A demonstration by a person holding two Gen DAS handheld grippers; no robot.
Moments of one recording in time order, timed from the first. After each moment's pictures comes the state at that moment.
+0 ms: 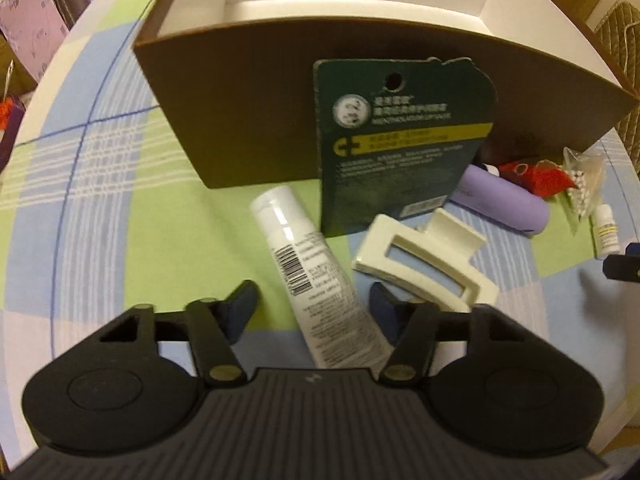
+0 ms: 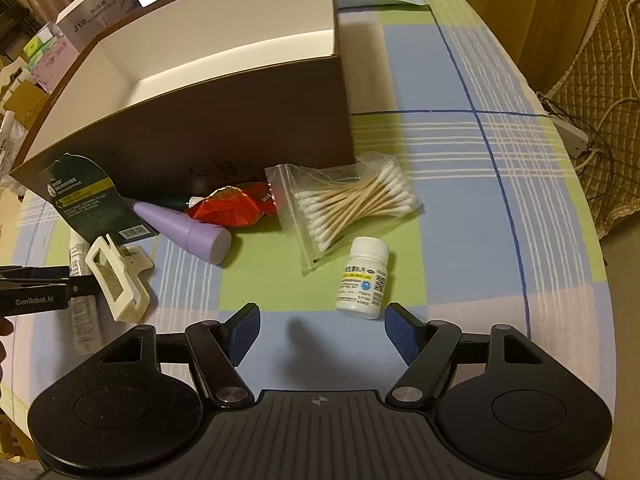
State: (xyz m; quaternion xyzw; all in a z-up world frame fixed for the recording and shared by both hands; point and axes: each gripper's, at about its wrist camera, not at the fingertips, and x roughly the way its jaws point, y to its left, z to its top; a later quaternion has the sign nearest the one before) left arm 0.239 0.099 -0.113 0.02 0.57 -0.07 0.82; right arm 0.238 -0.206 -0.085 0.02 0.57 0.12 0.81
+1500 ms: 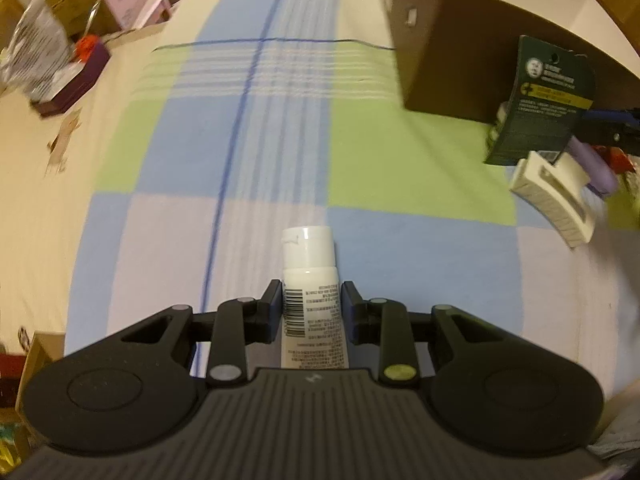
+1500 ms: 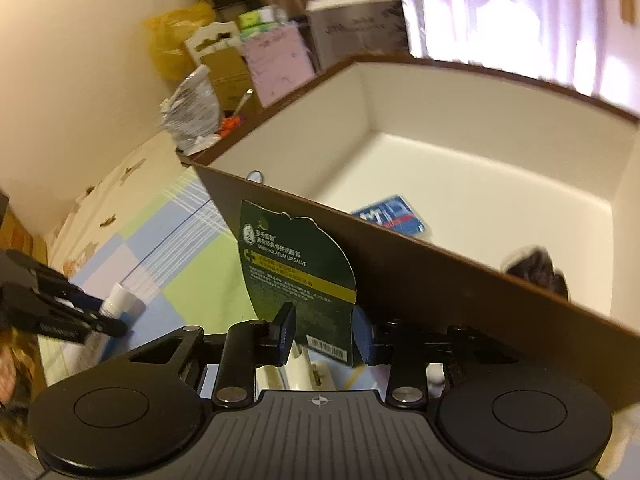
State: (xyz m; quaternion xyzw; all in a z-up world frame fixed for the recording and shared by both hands) left arm 0.173 0.218 -0.095 -0.01 0.59 0.03 0.81; right arm 0.268 -0.061 -0.093 -0.08 0.41 0.42 0.81
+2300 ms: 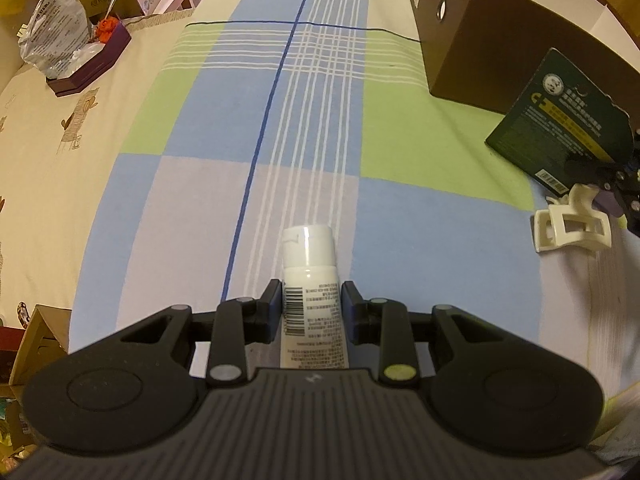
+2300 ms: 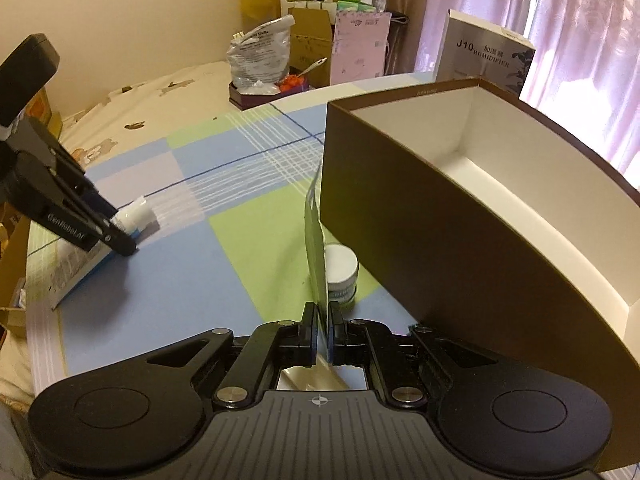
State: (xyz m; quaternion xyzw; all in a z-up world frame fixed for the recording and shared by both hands) left arm 0.153 0.230 -0.097 -0.03 0.59 0.05 0.81; right arm 0.209 0.003 -0.120 -0.24 0.35 0.47 0.78
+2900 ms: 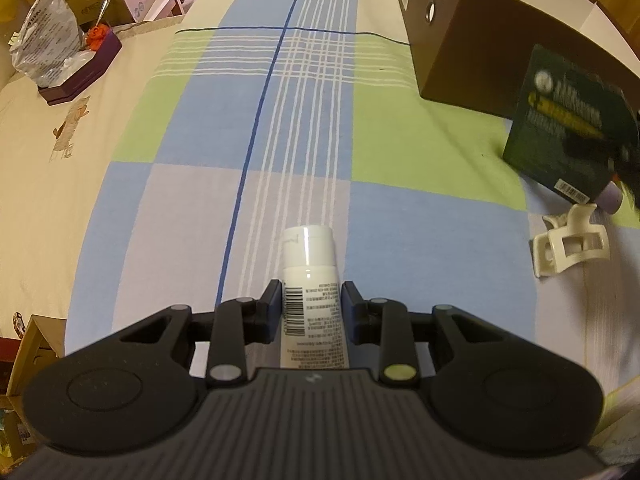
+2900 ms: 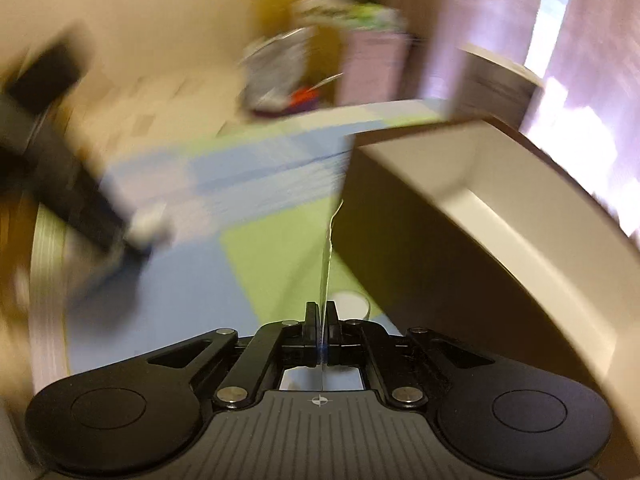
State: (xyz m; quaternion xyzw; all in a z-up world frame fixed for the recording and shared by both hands) left arm 0.156 0.229 -0.098 -0.02 0.58 0.03 0.81; right arm 0.190 0.004 -0.100 -0.30 0.30 0.49 0.76
